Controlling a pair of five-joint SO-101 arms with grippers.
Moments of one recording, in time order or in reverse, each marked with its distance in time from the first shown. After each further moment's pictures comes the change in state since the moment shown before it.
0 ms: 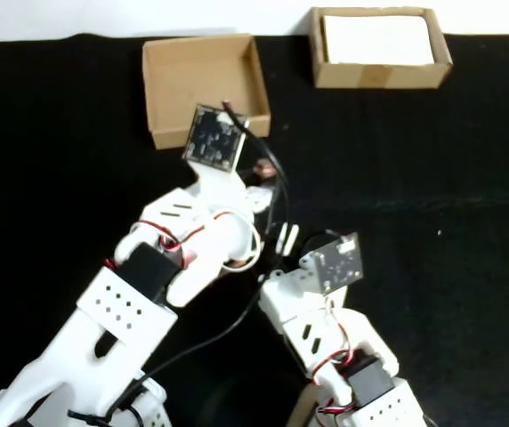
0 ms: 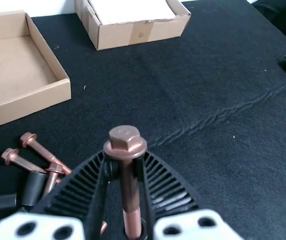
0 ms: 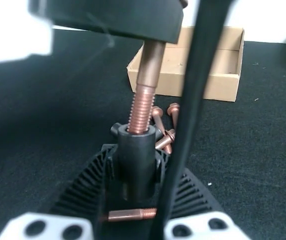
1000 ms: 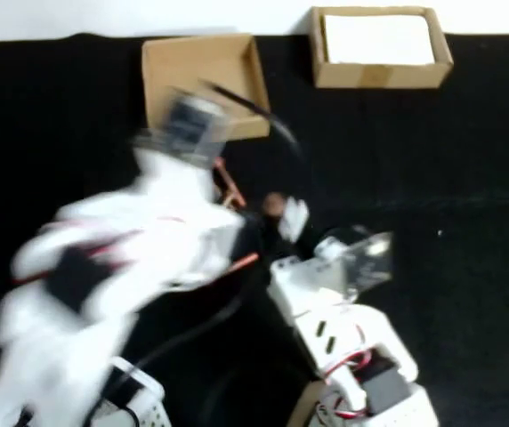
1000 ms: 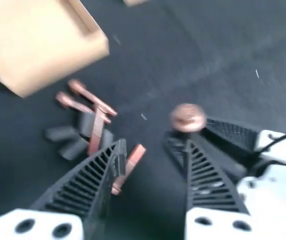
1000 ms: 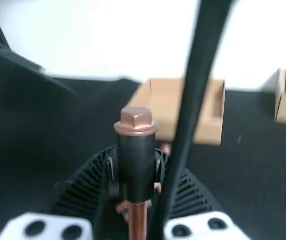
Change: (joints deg) left arm -6.7 -0.2 -36.1 47.0 -12.2; right arm 3.0 4.4 -14.6 -0.1 0.1
